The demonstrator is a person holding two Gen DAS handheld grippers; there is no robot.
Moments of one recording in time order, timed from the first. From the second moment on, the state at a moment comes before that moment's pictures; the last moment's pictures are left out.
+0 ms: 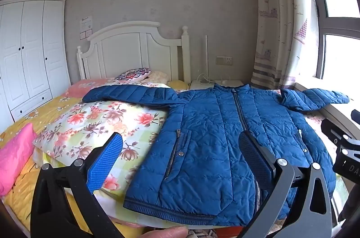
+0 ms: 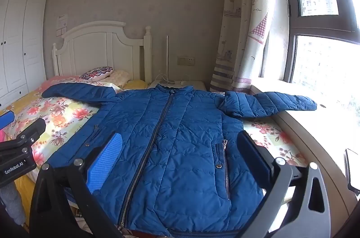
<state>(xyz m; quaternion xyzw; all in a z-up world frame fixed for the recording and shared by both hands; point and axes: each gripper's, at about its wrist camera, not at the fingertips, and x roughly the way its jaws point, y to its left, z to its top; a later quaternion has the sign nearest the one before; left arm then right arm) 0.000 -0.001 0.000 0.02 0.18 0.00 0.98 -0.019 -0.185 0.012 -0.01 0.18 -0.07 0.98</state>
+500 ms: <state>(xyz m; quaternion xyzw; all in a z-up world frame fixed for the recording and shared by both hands) 0.005 0.001 -0.007 0.03 0.20 0.00 0.98 -0.019 -0.182 0.006 0.00 0.18 -0.06 0.98</state>
